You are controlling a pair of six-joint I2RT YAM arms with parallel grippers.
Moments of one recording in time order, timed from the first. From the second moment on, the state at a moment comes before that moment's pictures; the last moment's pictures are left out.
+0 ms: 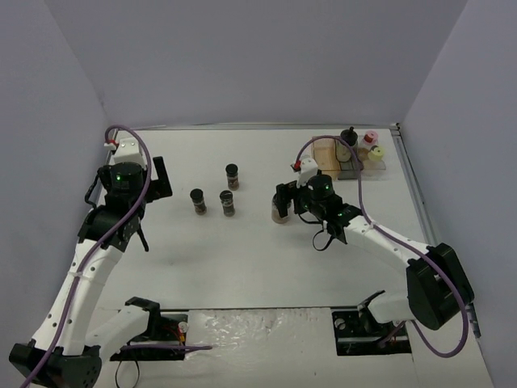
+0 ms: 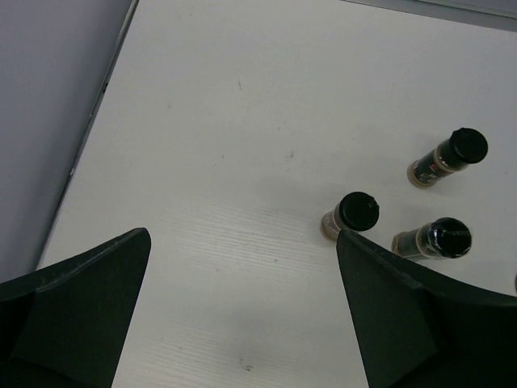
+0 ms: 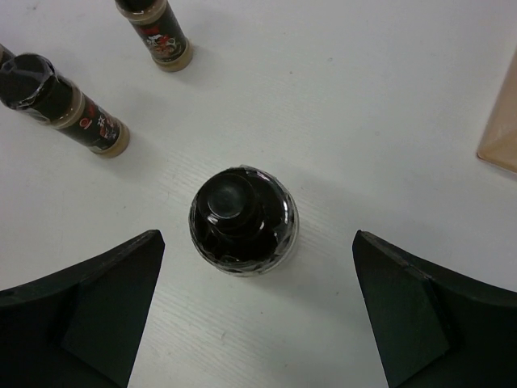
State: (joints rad) left arm -0.25 0.94 1.09 -0.61 -0.40 -0.22; right arm 0.55 1.35 0.75 0.12 0.01 0.12
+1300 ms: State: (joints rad) left arm -0.25 0.90 1.02 -0.59 -0.48 -0.18; right arm 0.14 1.50 1.12 0.07 0.12 0.05
